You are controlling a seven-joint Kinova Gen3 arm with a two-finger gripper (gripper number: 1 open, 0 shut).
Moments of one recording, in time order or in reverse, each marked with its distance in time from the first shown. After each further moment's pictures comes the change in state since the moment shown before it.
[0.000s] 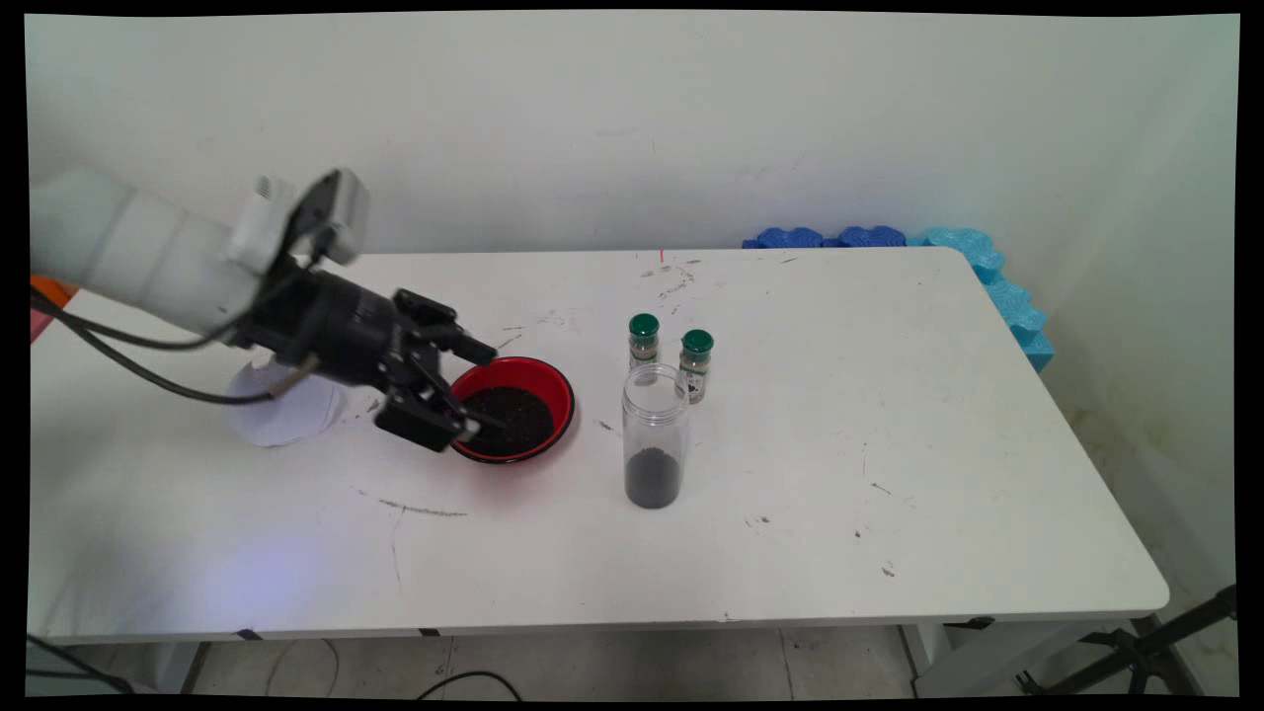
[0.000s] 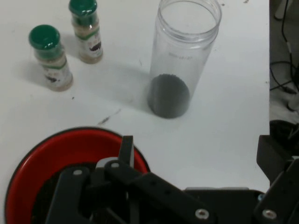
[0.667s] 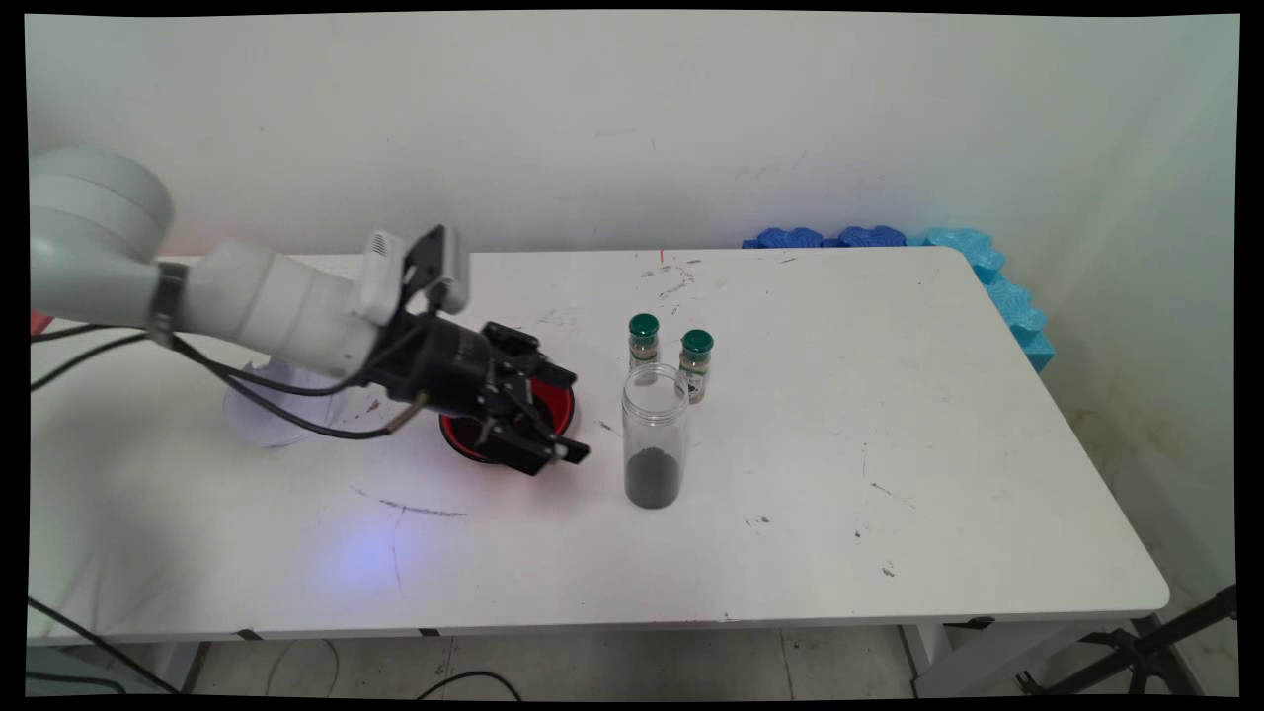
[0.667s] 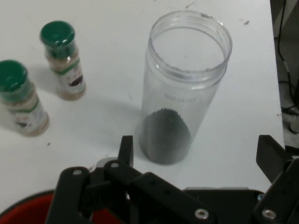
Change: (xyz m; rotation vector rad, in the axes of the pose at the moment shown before) arm 0.001 -0.001 0.081 -0.034 0.066 0.028
